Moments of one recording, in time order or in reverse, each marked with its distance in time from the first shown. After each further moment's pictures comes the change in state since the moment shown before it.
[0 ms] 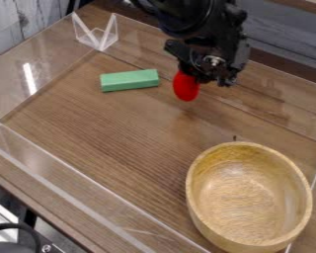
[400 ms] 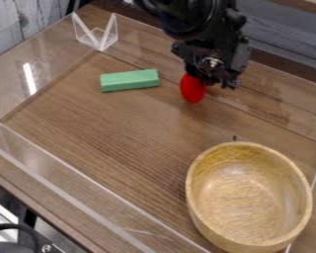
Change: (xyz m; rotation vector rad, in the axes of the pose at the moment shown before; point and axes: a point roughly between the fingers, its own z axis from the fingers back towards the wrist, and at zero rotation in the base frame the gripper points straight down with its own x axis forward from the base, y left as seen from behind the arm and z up) arm -0.004 0.005 -0.004 -0.040 0.019 -0.012
